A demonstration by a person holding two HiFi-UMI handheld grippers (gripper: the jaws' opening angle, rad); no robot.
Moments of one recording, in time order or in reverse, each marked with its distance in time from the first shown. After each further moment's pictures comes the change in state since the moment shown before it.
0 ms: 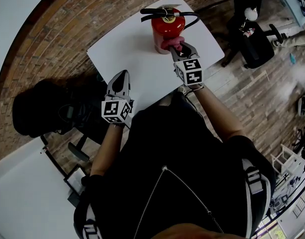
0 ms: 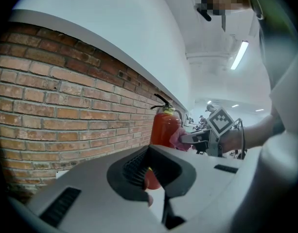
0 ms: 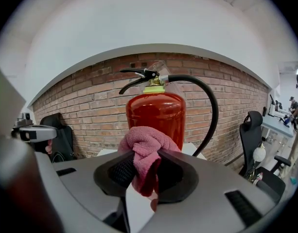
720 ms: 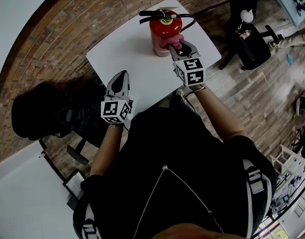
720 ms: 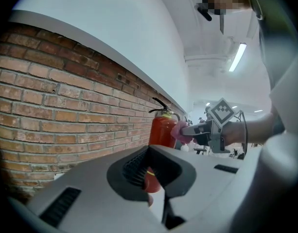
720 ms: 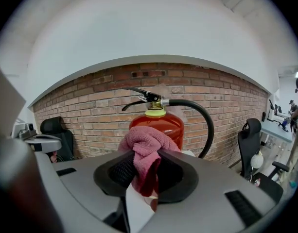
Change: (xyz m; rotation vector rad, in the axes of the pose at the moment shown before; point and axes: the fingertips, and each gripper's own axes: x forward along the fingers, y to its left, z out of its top) left arm -0.002 -0.004 0.009 0.004 -0.031 -0.016; right arm -0.023 0.003 0.039 -0.019 -0.044 -0.010
